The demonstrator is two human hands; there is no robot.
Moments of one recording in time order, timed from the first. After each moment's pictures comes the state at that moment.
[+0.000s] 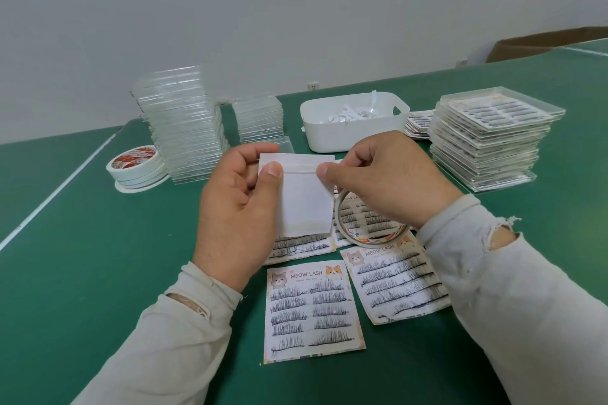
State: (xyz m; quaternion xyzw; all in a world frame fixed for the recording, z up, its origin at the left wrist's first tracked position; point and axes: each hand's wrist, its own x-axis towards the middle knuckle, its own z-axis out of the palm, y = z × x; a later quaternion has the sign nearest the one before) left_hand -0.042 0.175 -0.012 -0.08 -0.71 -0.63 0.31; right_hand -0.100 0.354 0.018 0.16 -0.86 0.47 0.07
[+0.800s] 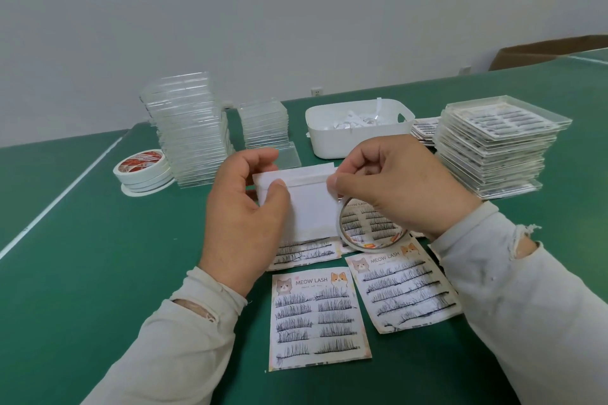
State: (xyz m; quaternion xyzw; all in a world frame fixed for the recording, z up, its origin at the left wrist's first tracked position) left_hand -0.046 0.169 -0.014 -0.03 -0.78 -0.52 0.35; right_hand -0.098 0.357 0.020 0.21 -0.81 0.55 0.02
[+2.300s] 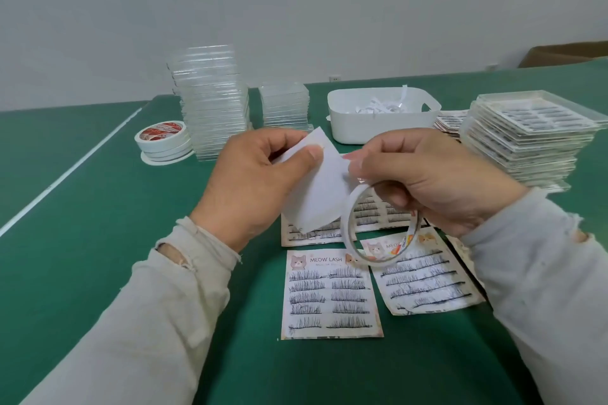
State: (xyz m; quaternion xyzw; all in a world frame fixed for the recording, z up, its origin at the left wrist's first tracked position) left_hand -0.038 0.156 0.013 -0.03 -0.80 -0.56 0.22; right_hand -0.086 0.354 0.028 0.21 -0.71 0.65 -0.15
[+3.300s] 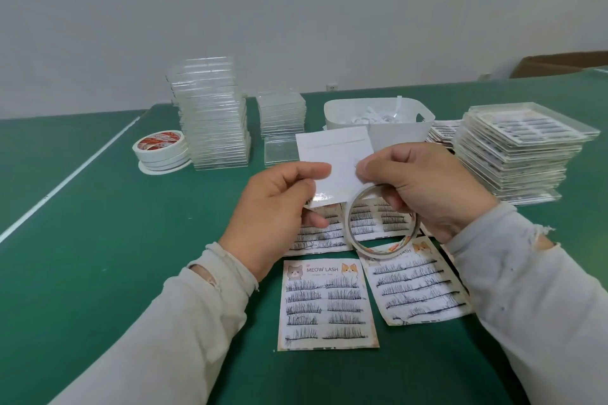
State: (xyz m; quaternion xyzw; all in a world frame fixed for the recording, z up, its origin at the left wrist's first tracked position) left_hand -0.041 0.175 -0.013 0.03 -0.71 -0.69 0.14; right_hand -0.104 0.355 0.013 0.11 -0.74 0.66 -0.07
